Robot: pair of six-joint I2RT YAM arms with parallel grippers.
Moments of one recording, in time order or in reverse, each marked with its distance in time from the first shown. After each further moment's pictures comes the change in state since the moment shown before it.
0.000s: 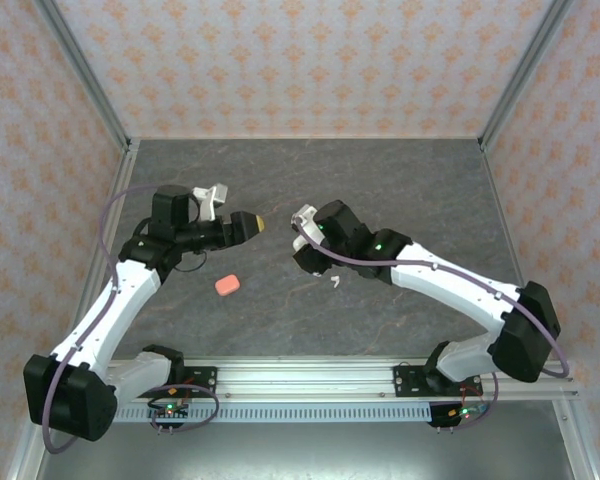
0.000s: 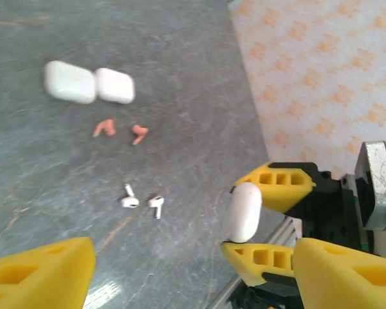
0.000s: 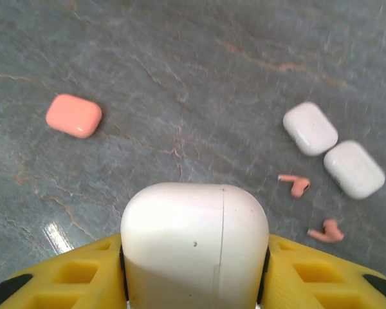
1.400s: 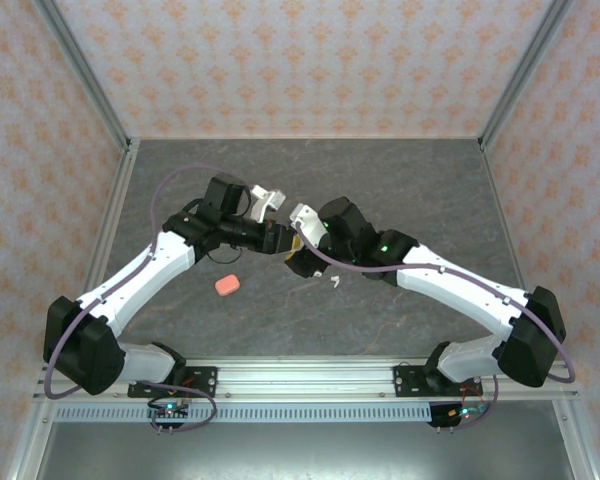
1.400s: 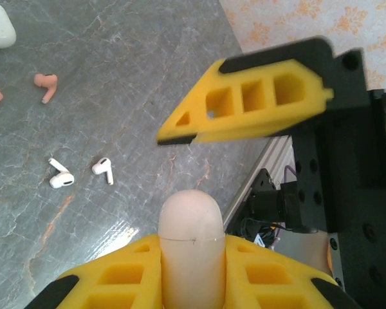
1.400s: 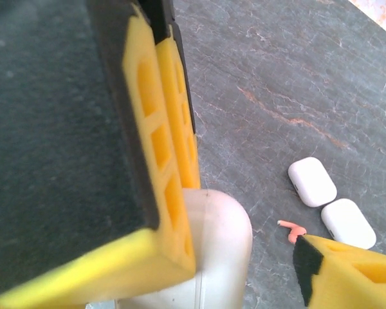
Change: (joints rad) left arm -0.248 0.245 0.181 -0.090 0.039 0.193; right arm -0.001 -0.027 0.002 0.048 -0.070 -0.129
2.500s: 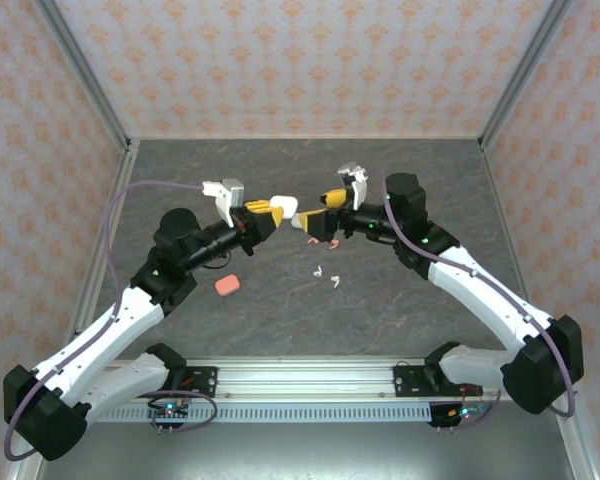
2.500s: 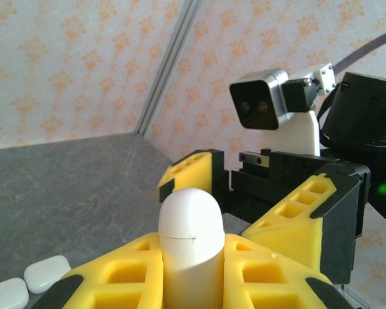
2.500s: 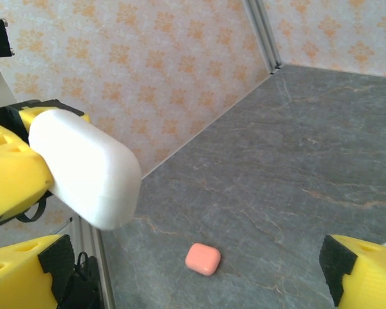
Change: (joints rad) left arm -0.059 -0.399 -0.324 0.695 -0.354 -0.032; right arm -0.321 -0.124 -0.124 0.445 -0.559 0.473
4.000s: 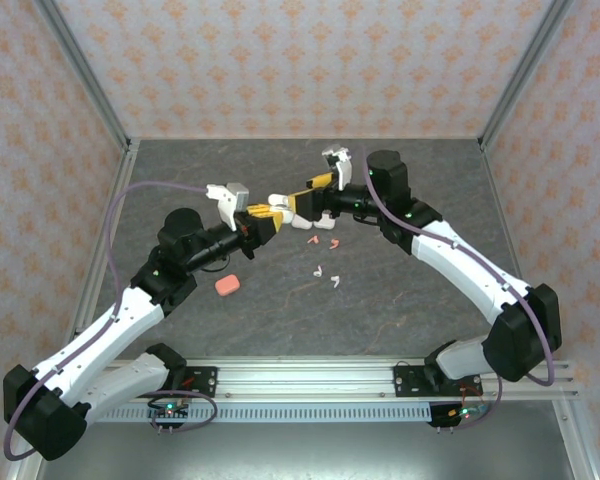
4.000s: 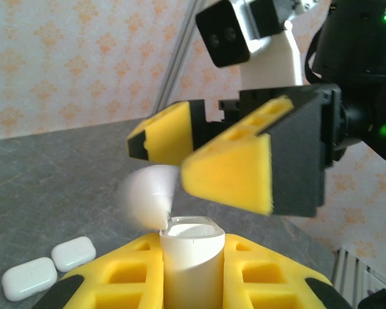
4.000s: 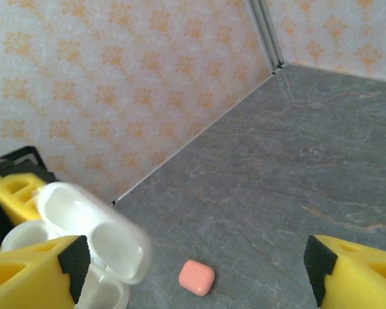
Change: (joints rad) left arm -0.008 0.000 0.000 -0.081 -0.016 0.080; right arm -0.006 0.174 0.180 -0.049 -0.020 -0.024
